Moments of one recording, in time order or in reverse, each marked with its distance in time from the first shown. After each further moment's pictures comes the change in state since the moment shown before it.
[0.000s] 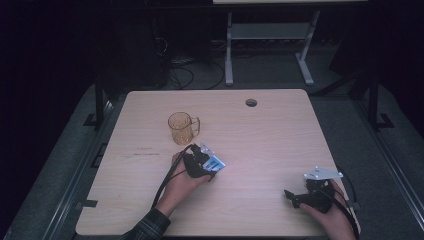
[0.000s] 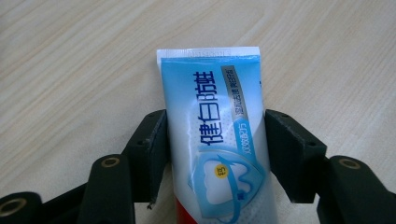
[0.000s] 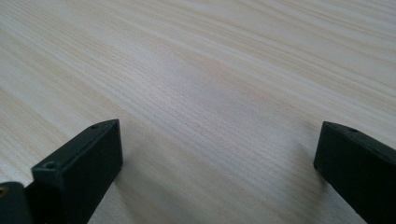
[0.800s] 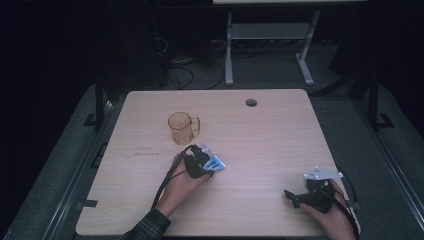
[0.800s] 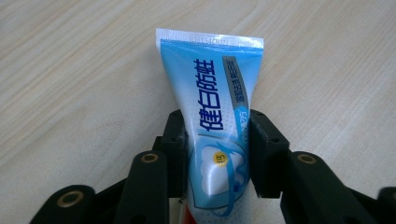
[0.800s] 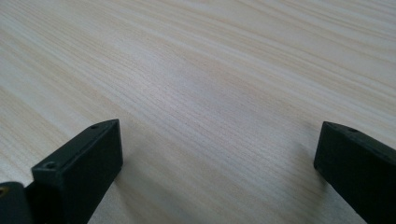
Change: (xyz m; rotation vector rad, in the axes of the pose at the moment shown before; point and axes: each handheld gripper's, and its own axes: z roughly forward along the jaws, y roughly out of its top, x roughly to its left) left arm -0.004 0.001 -0.006 0.039 -0.013 -0.026; right arm 0.000 0.000 0.000 0.000 0.001 -0.001
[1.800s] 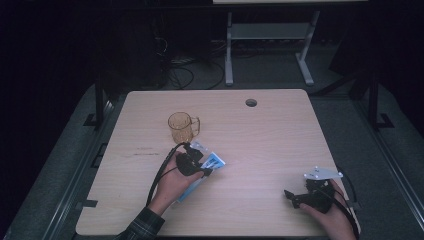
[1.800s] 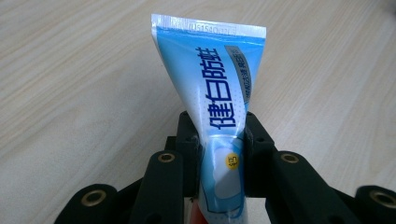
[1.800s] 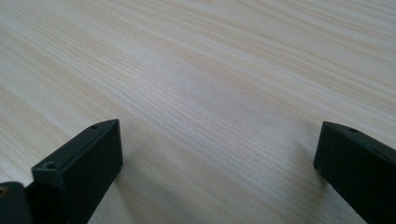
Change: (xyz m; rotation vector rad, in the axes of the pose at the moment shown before) left arm 0.011 -0.005 -0.027 -0.086 -0.145 -0.029; right arm 0.000 0.000 0.000 0.000 0.003 -0.002
